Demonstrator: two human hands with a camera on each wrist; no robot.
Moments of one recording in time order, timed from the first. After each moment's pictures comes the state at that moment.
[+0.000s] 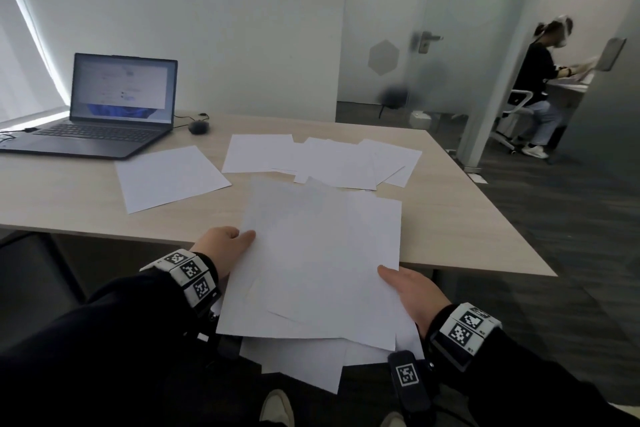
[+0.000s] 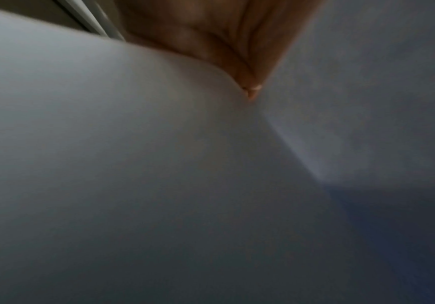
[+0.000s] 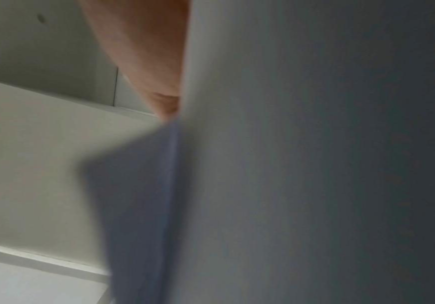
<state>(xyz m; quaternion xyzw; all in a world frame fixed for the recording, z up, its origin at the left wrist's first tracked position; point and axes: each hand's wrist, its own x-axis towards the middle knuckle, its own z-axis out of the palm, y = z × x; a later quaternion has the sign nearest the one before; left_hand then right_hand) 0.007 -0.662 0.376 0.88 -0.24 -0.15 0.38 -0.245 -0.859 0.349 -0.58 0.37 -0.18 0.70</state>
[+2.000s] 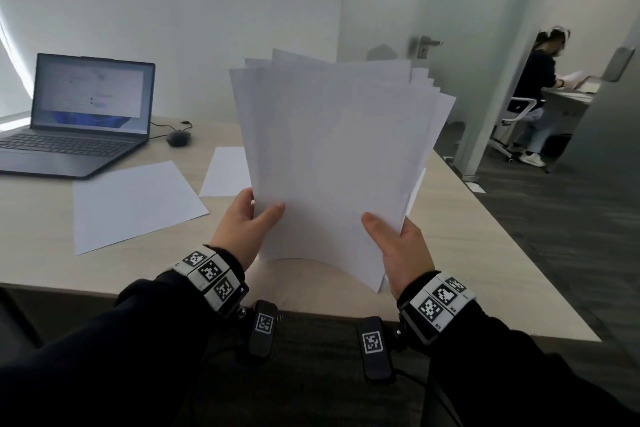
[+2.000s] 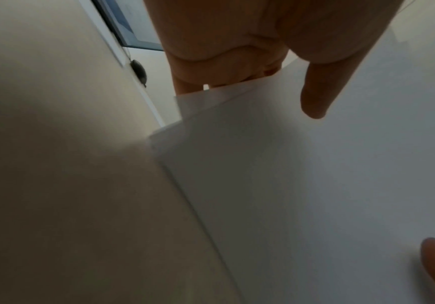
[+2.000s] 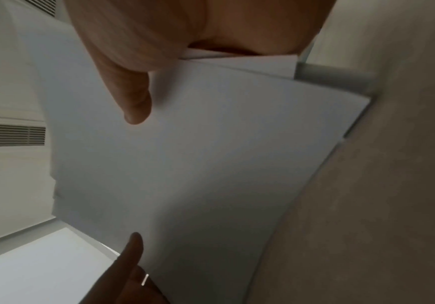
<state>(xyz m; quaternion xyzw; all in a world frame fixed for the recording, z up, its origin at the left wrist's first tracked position) 0.027 -0.767 0.413 0.63 -0.31 -0.14 0.70 -0.146 -0.918 0.405 -0.63 0.22 -0.40 0.63</state>
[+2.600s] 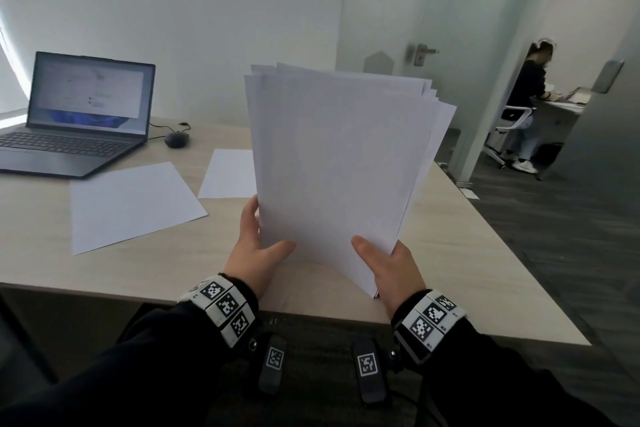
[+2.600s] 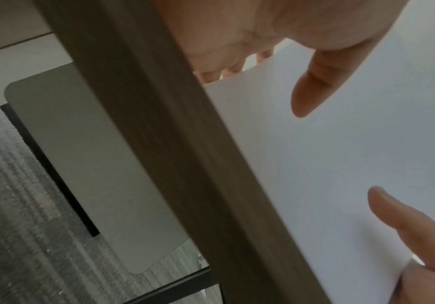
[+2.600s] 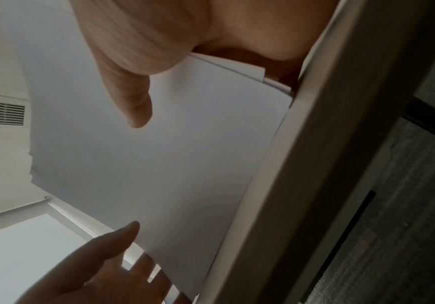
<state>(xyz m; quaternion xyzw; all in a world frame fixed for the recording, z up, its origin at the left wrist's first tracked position) 0.007 -0.760 0.385 0.65 -0.32 -0.15 0.67 -0.150 -0.910 0.386 -0.70 0.28 -0.36 0.55</state>
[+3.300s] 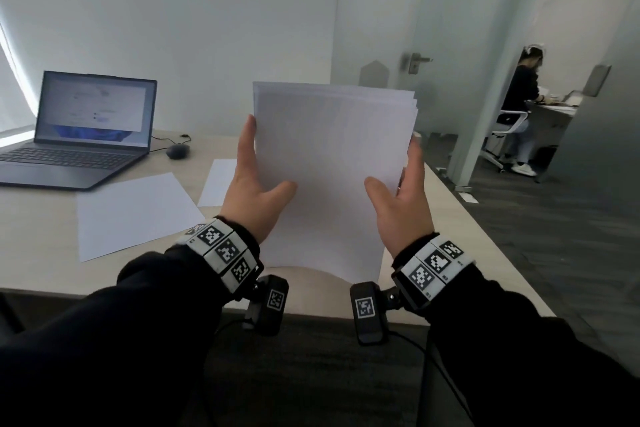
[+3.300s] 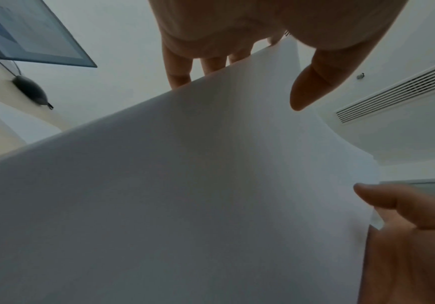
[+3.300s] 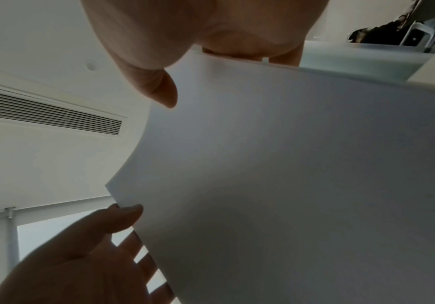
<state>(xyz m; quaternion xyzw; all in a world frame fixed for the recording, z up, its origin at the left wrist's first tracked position) -0.002 -0.767 0.482 0.65 -0.40 0.01 0.65 -0.149 -0.911 0.482 -0.71 0.17 -0.49 0.46</state>
